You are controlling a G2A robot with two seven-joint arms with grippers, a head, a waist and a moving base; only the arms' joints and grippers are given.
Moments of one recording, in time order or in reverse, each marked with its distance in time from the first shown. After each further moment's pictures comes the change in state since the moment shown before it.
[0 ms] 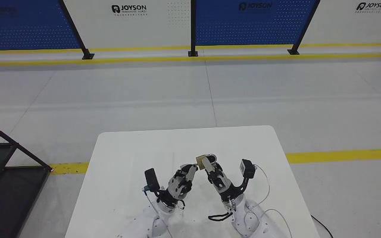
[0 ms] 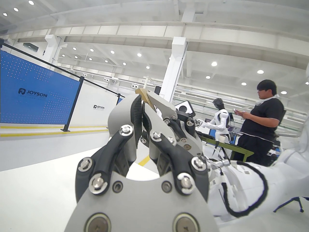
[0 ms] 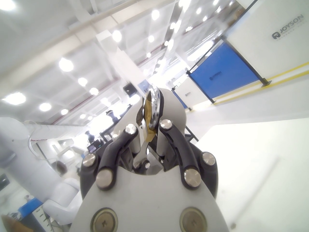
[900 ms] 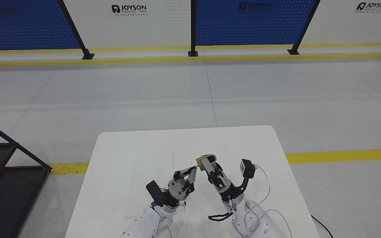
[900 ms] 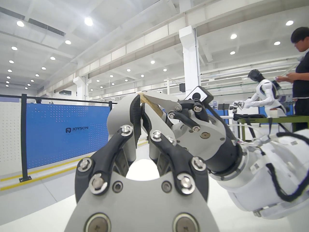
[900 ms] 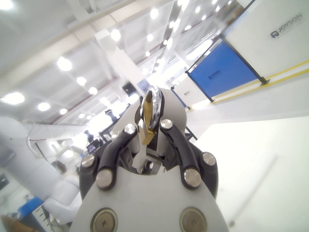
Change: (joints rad) left arm -0.051 -0.021 0.039 0.089 0.214 0.412 0.208; right arm -0.007 -0.005 0.013 -0.003 0.004 0.003 0.022
